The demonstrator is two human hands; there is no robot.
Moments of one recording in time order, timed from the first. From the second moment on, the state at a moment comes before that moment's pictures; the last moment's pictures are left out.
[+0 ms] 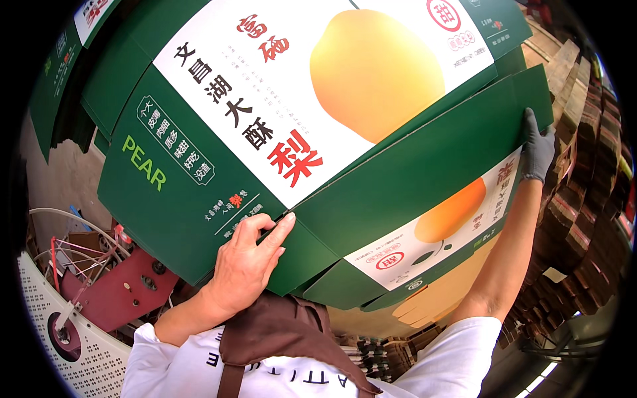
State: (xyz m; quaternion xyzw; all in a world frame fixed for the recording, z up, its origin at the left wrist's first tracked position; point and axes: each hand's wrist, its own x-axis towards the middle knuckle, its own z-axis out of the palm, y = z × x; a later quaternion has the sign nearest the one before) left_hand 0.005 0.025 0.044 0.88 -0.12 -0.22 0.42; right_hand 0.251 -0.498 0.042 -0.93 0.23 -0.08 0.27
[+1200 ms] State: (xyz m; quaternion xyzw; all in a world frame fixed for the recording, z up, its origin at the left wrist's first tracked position) left_hand 0.018 0.025 0.064 0.87 -0.10 -0.29 0.39; right_hand 0.261 -0.436 0.052 -0.93 0.32 -0.06 0.17
